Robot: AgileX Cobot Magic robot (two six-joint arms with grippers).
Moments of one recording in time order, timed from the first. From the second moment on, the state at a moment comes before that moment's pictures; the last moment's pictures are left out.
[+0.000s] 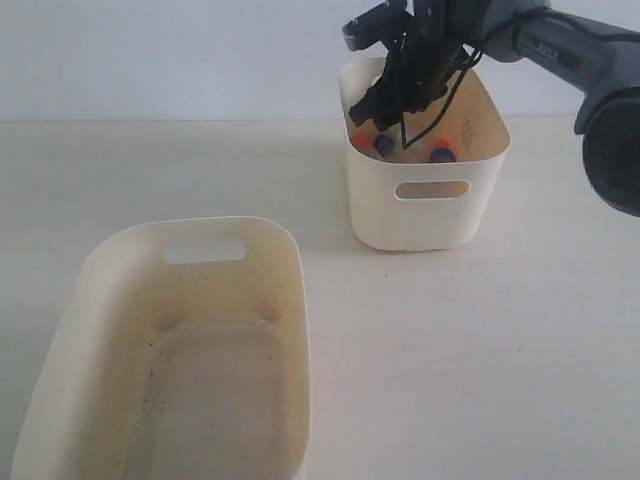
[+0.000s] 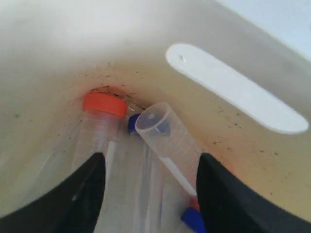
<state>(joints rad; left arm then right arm) -0.02 0.01 0.00 0.18 0.28 -0.02 0.23 2.49 -2.31 -0.09 0.88 -0.23</state>
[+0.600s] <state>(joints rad) -0.02 0.01 0.00 0.18 0.28 -0.02 0.23 2.59 -2.32 -0.23 0.76 -0.24</state>
